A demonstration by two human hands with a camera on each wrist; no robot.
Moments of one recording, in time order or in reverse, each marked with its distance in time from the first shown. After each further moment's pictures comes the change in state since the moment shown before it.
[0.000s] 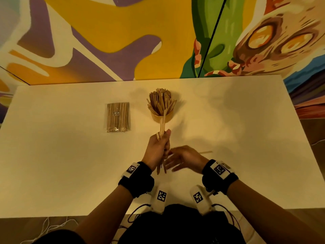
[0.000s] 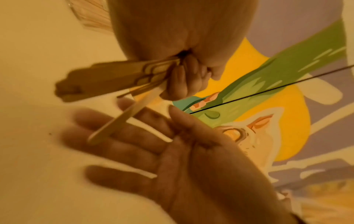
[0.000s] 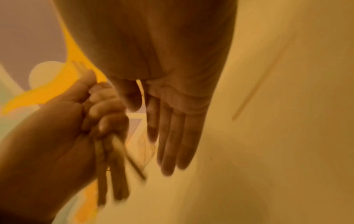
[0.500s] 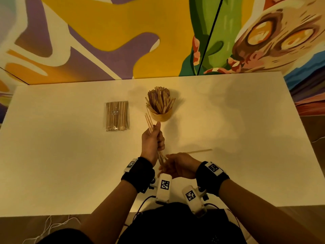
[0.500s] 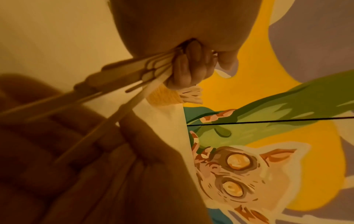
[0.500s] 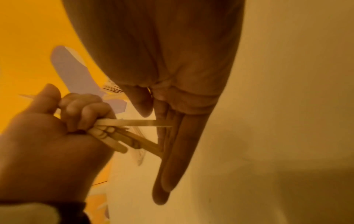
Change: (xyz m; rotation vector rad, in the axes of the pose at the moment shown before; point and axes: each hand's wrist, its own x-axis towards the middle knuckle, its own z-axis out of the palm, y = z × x) left_hand 0.016 -0.005 -0.004 -0.318 0.160 -0.010; right_hand 0.009 0.021 0.014 0.240 -0.105 0.285
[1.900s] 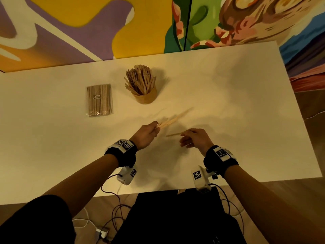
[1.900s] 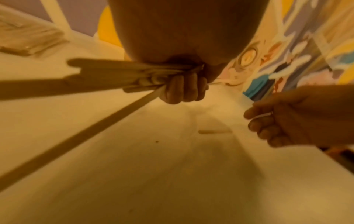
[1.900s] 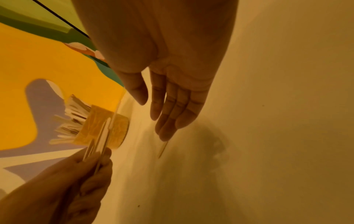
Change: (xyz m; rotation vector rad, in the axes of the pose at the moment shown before) left_hand 0.028 -0.051 -0.016 1.260 -0.500 0.087; right_hand -0.011 0.031 -0.112 -0.071 0.501 -0.430
